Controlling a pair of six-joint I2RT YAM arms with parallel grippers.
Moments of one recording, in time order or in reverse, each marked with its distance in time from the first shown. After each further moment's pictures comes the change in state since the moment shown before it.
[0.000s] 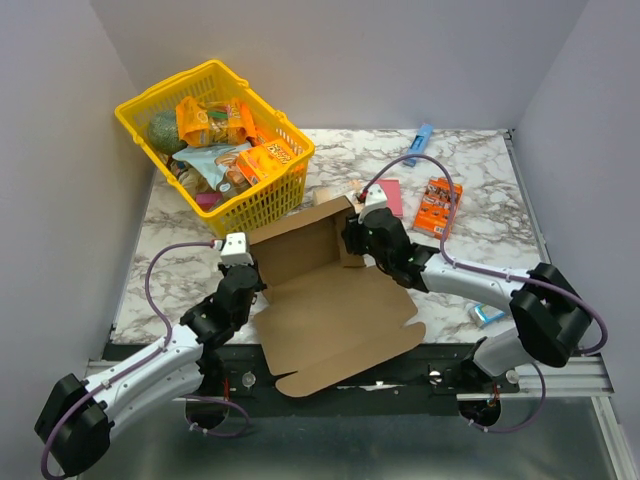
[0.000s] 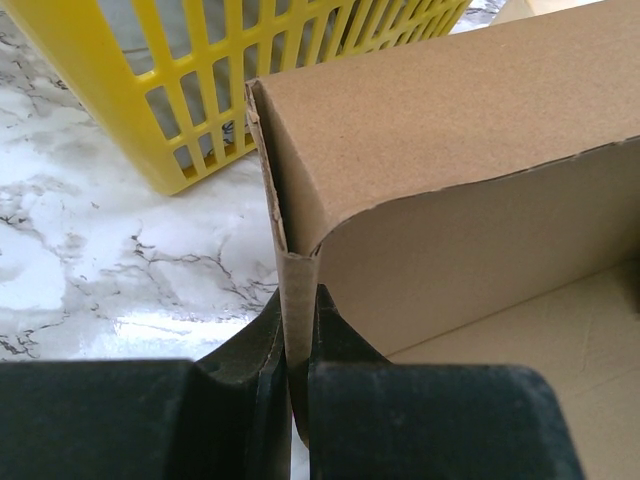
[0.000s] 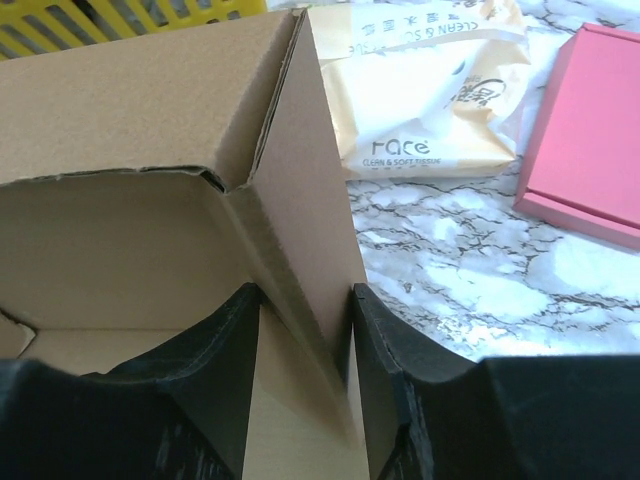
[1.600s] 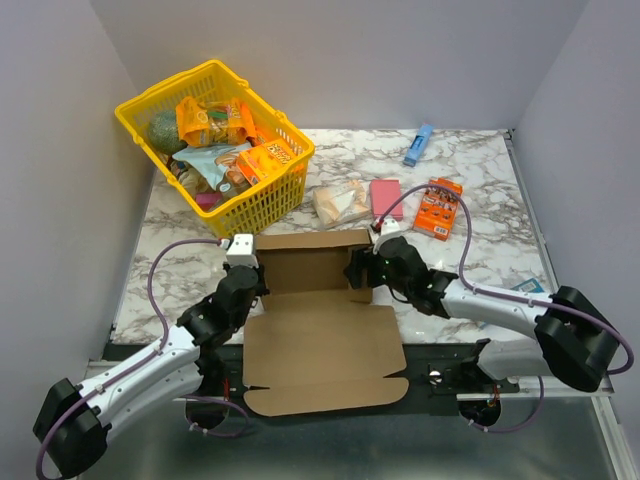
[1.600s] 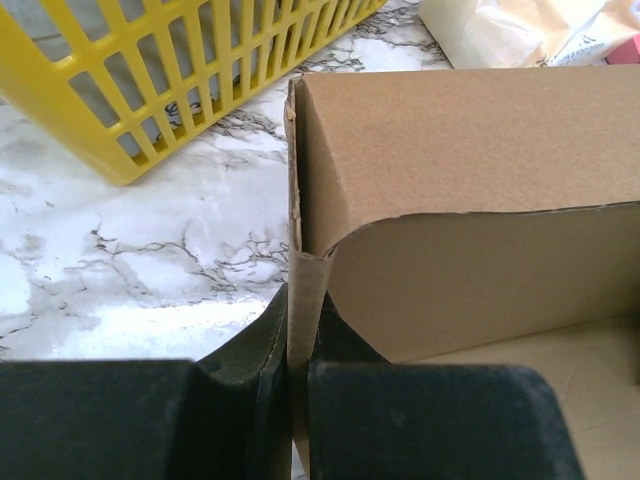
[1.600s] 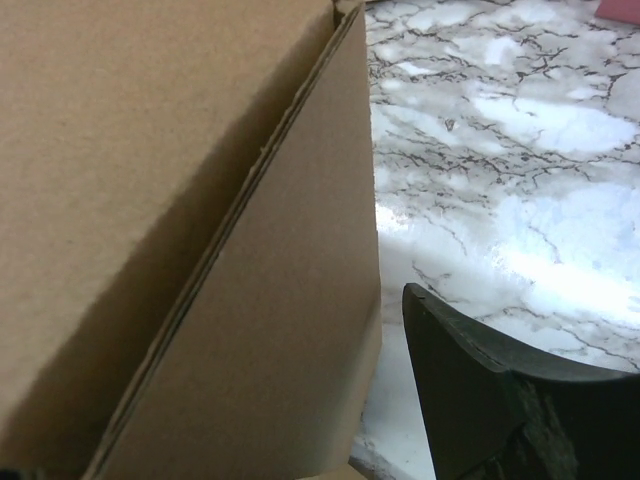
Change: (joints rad) left arm -0.012 -0.035 0.031 -0.085 0.100 0.029; right arm 0.038 -0.171 -0.241 -0.043 -0.103 0.151
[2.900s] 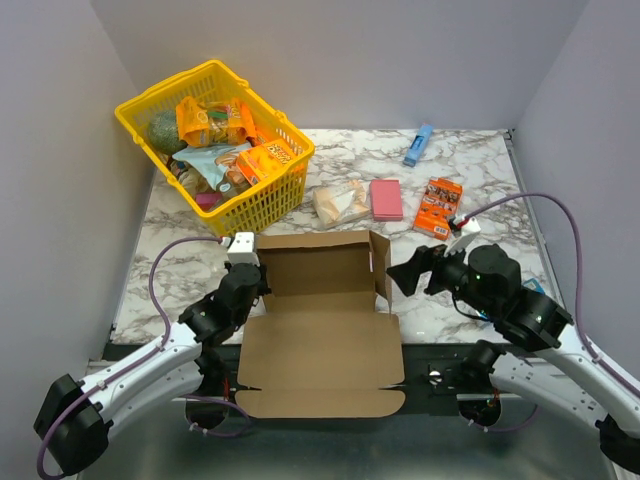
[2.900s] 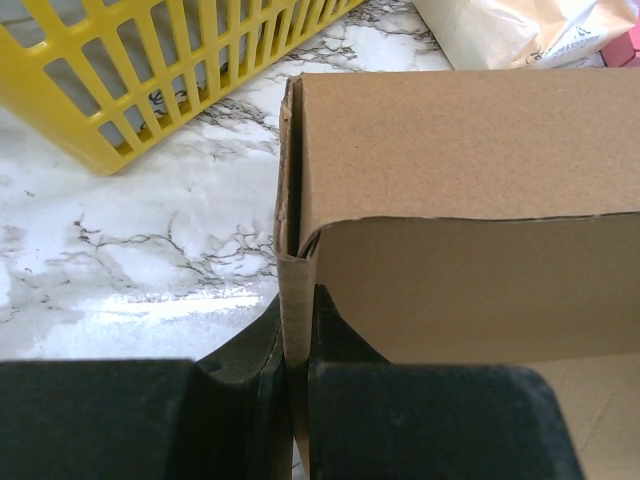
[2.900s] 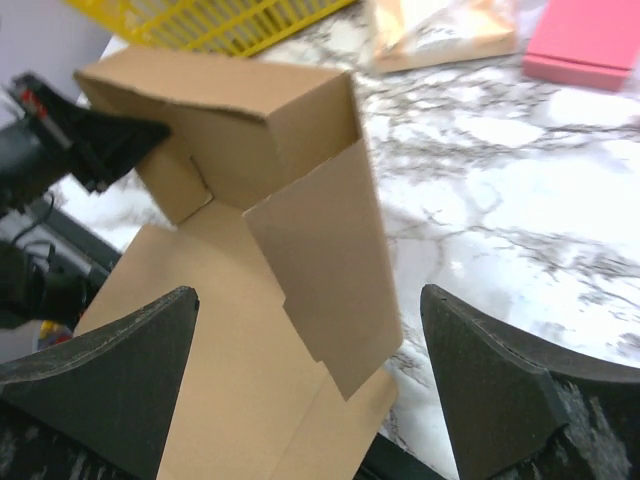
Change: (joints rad) left arm -0.004 0.035 0.023 -0.023 0.018 -0.039; right arm -0.021 -0.700 0.181 -0.692 -0.071 0.041
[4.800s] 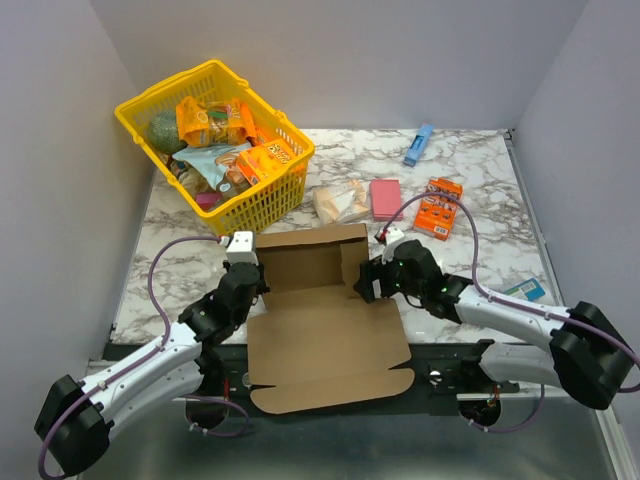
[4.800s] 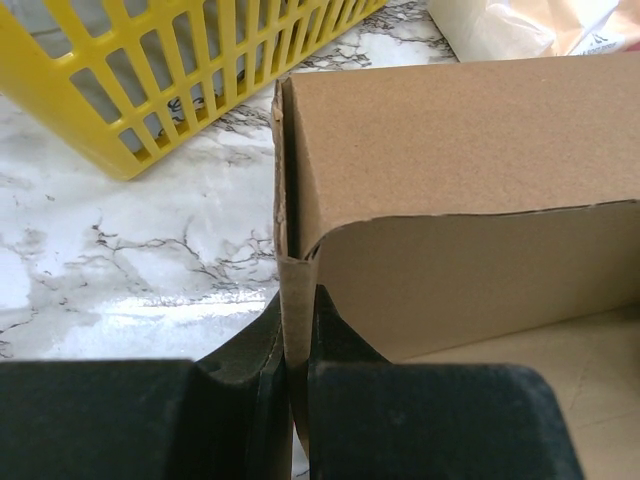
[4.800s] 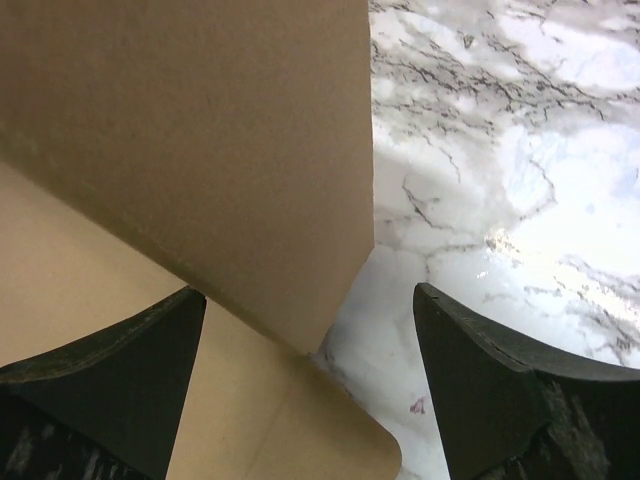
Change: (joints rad) left arm 0.010 0.000 0.000 0.003 -0.006 0.016; right arm -0.051 0.555 -0.269 0.581 -0.128 -0.183
